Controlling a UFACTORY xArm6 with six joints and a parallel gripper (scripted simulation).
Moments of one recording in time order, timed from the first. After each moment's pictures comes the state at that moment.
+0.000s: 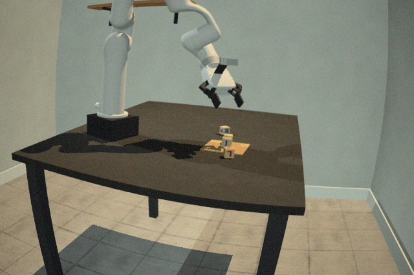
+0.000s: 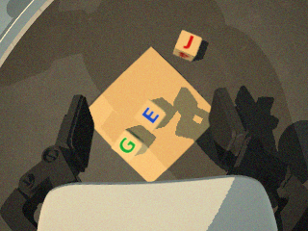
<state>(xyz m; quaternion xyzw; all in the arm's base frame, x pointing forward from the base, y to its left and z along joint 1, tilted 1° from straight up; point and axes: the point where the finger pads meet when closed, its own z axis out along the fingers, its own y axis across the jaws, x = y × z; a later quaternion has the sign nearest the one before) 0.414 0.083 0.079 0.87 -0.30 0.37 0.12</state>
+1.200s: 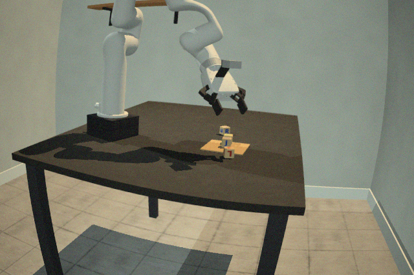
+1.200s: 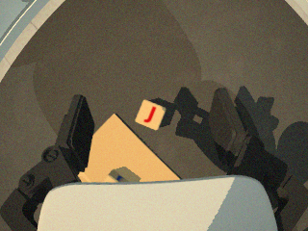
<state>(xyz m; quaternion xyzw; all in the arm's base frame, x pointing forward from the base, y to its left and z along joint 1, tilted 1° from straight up) 0.454 -0.019 0.074 0.87 -0.30 0.37 0.12</state>
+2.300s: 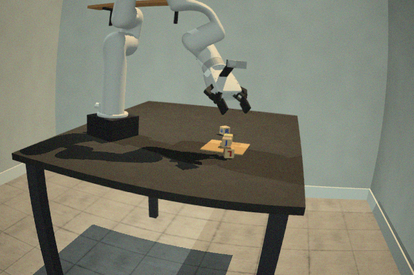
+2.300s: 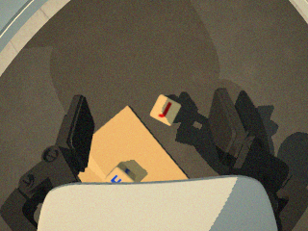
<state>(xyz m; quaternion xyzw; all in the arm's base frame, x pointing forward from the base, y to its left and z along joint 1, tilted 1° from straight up) 0.462 0.000 0.075 0.88 -0.26 0.37 0.11</state>
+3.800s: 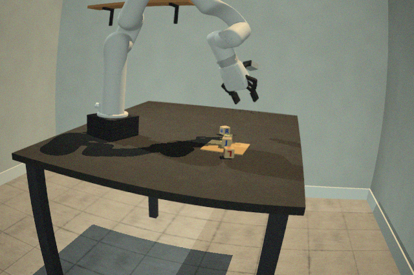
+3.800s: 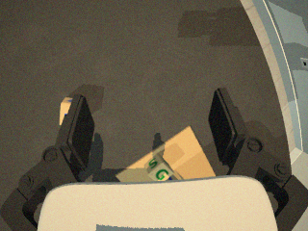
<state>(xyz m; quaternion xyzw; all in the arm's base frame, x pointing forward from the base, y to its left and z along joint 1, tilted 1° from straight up) 0.426 0.268 0.076 0.80 0.55 0.26 -0.03</state>
